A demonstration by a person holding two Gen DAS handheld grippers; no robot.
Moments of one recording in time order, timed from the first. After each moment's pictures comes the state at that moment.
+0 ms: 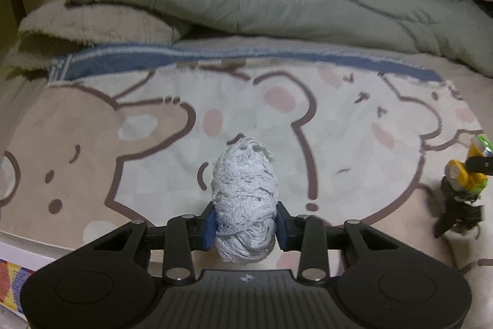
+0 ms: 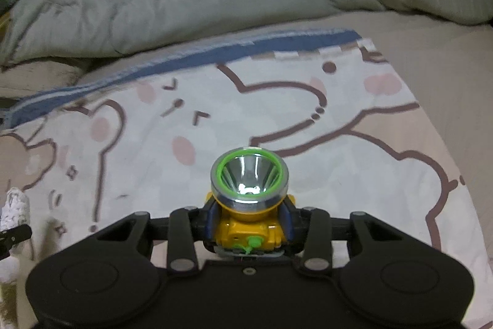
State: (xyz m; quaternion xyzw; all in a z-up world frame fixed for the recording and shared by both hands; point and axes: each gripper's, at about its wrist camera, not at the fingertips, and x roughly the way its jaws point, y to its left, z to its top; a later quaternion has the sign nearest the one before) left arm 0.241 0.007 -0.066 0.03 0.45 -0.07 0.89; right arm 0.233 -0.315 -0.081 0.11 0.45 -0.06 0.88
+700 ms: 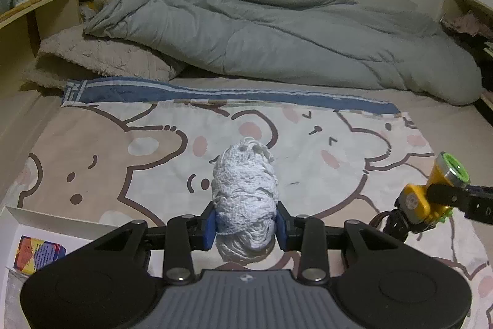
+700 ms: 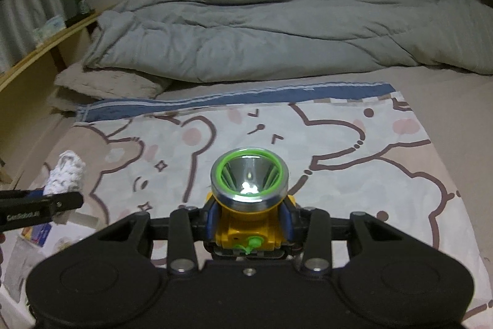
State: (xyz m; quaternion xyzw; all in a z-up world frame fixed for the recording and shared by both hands) left arm 0.154 0.009 0.008 0.00 0.39 -0.09 0.92; right arm 0.129 -0.252 -0.003 0.08 0.37 0.02 0.93
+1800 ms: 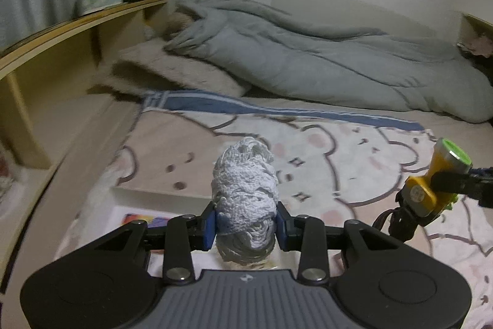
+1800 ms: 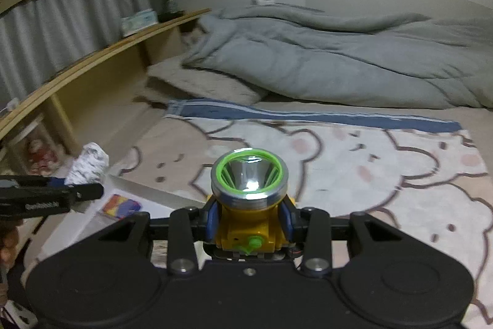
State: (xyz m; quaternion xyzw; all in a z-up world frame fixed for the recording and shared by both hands) left arm 0.056 0.150 0.050 0.00 0.35 -0.03 0.94; right arm 0.062 -0.132 0.045 0.05 0.32 0.16 0.93
